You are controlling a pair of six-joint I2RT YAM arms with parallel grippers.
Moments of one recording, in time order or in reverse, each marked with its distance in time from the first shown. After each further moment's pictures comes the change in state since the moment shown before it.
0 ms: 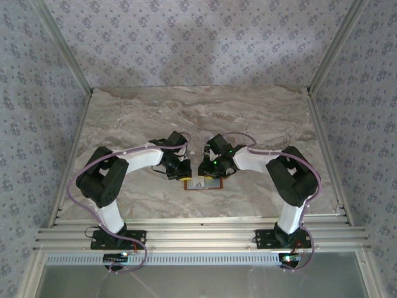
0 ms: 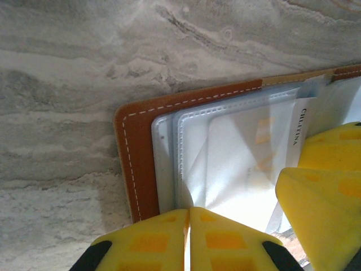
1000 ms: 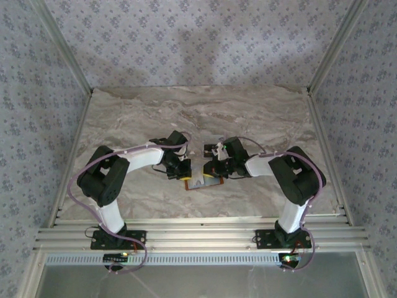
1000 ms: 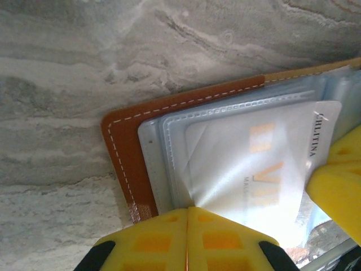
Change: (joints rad) left arm 0.000 0.016 0.016 -0.012 0.003 0.008; right arm -0.121 -0.027 -0.233 0.470 -0.293 0.045
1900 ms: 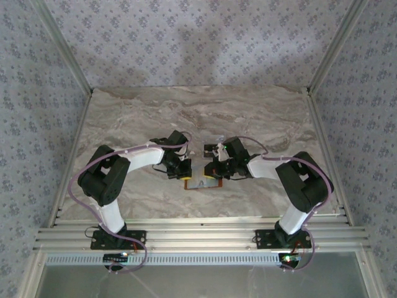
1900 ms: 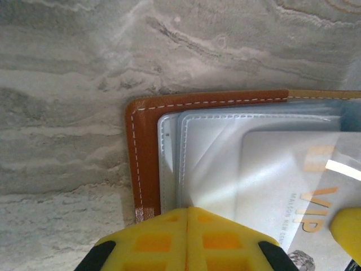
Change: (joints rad) left arm 0.000 0.007 0.006 -0.001 0.000 0.019; right arm 0.022 -0.082 0.010 -0.143 0.040 -0.032
